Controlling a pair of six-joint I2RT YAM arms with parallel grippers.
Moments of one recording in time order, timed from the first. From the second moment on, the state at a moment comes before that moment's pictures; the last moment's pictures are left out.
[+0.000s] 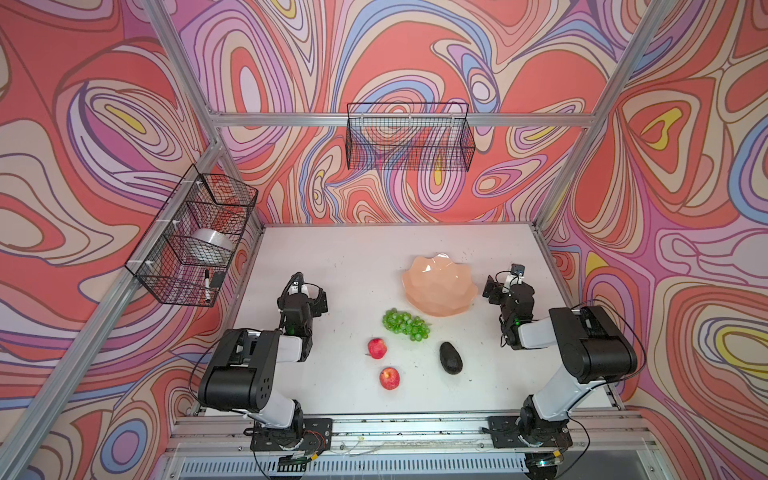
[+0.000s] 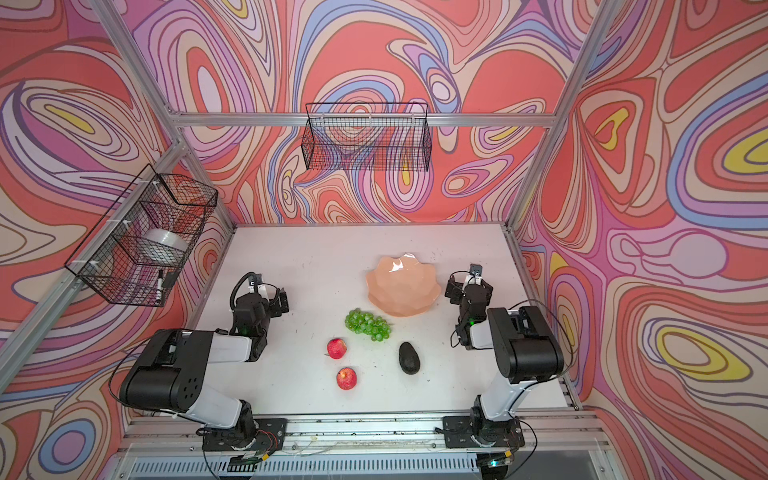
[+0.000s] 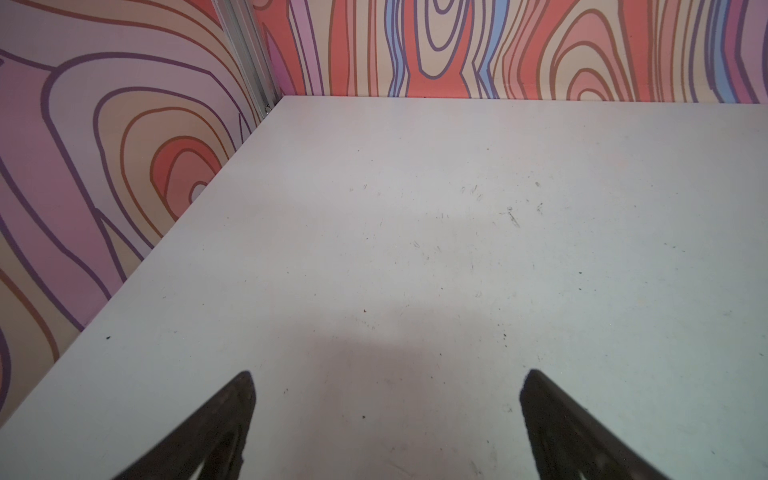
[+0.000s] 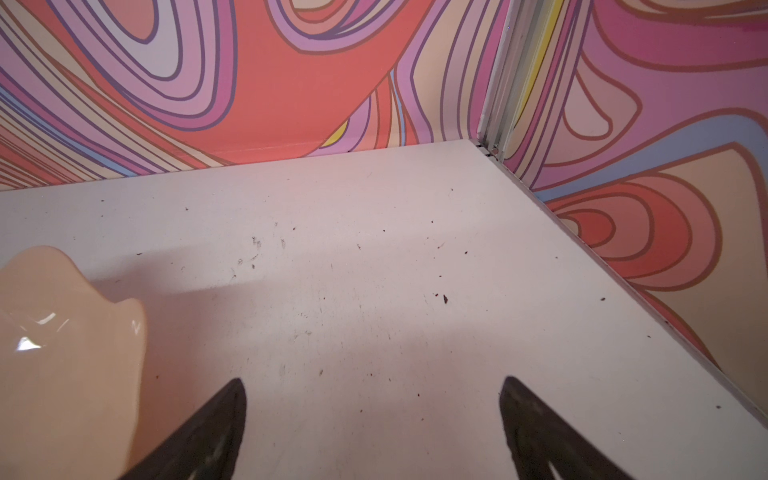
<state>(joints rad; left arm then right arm) -0.05 1.54 0.35 0.81 -0.25 -0.05 0.03 1.71 0.45 0.98 0.22 0.08</state>
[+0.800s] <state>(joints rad) -0.22 1.09 0.98 -0.58 0.00 -0.49 0.03 1.34 0.93 -0.07 0.05 0.44</state>
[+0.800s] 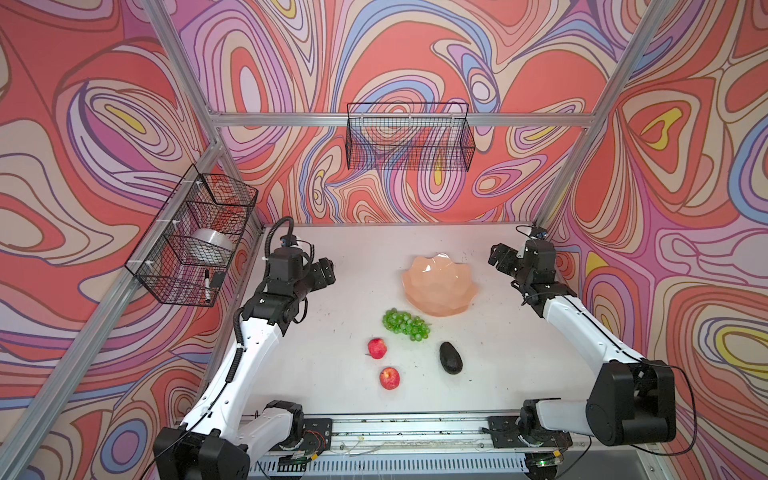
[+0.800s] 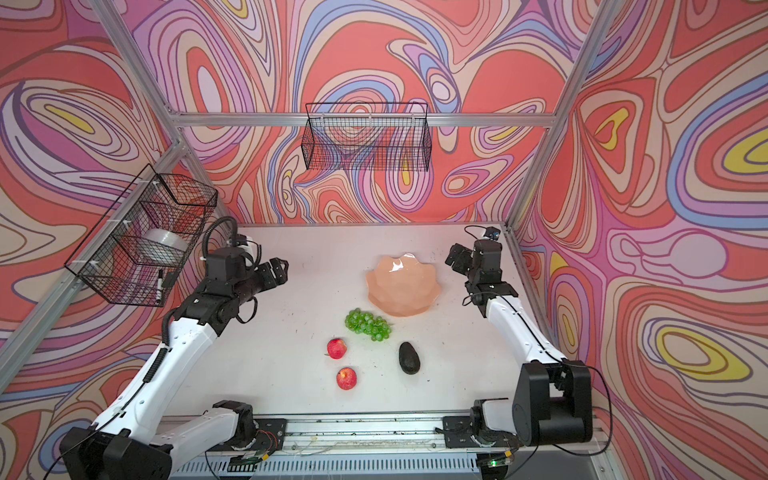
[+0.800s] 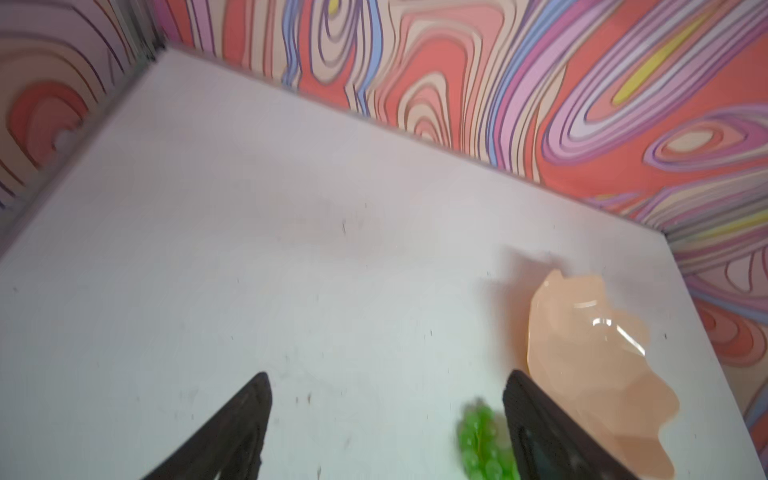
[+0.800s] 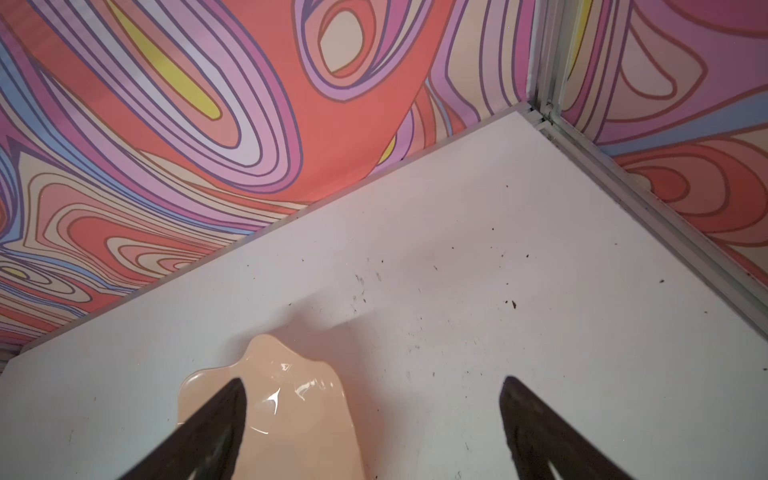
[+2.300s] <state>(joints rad) -0.74 1.52 0.87 -0.62 0.02 -0.80 0.03 1.37 0.98 -0.14 0.01 0.45</state>
